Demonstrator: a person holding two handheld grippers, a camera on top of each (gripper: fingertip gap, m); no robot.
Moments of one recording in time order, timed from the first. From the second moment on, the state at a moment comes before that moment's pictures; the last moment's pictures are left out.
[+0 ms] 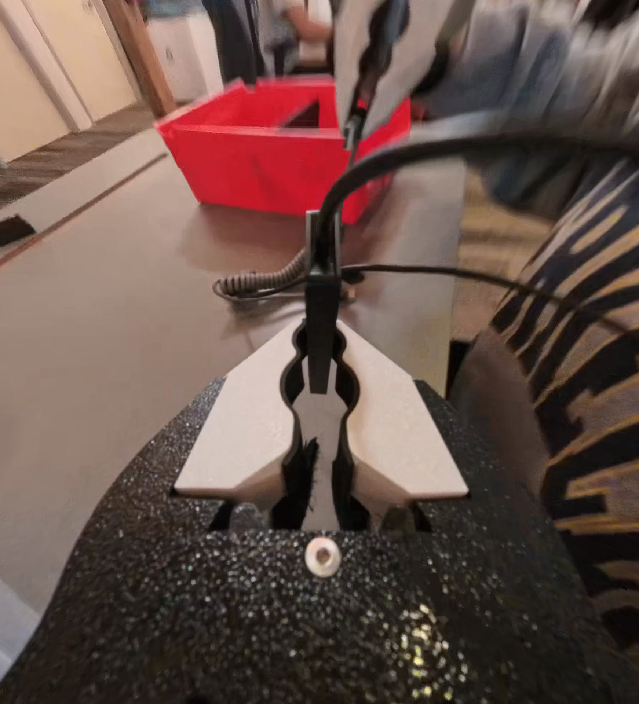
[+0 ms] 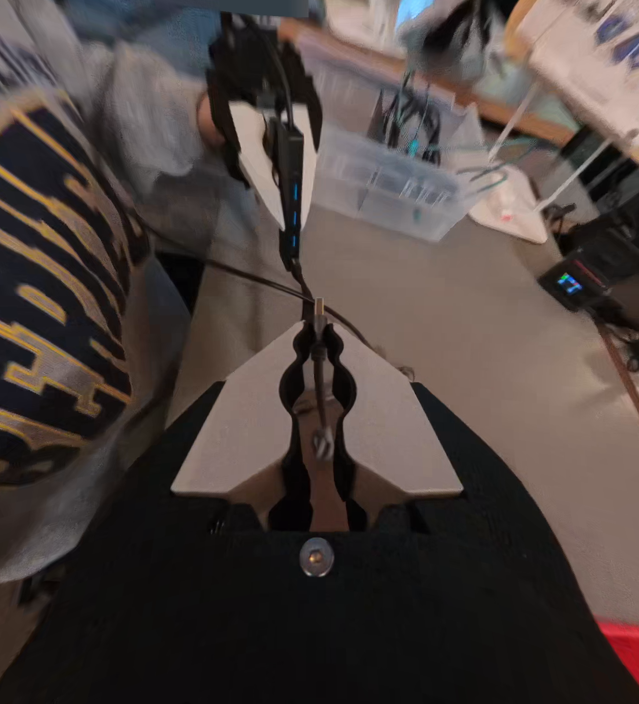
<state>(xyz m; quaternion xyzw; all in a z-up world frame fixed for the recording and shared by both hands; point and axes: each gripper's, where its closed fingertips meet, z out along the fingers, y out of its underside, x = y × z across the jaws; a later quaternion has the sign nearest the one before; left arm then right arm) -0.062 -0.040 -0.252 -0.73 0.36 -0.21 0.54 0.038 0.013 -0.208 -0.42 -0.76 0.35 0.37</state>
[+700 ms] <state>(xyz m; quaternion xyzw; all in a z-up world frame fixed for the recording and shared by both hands) -0.100 0.056 -0.275 -0.75 0.21 -0.07 0.62 0.044 0.151 0.042 -0.42 -0.63 0.15 0.64</state>
